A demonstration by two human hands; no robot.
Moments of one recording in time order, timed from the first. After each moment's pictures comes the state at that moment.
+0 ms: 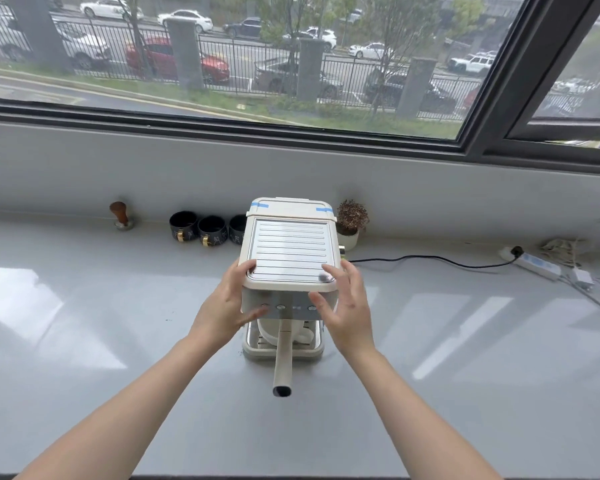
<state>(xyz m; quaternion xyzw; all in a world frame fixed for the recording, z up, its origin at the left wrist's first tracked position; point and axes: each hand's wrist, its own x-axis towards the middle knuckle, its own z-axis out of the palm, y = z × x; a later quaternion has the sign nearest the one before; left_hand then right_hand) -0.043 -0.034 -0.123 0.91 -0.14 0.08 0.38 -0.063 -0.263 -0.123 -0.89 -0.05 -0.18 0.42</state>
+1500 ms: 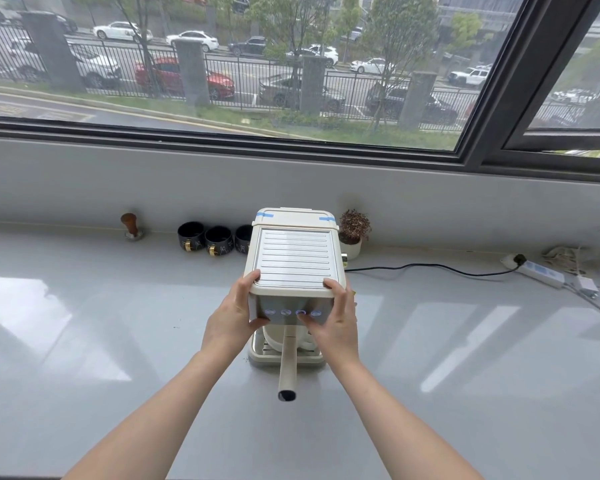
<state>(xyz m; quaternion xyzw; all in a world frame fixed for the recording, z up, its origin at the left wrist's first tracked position) -0.053 -0.044 -0.132 0.94 -0.05 0.06 0.34 -0.064 -0.239 -0.149 -0.87 -0.02 -0.23 0.45</state>
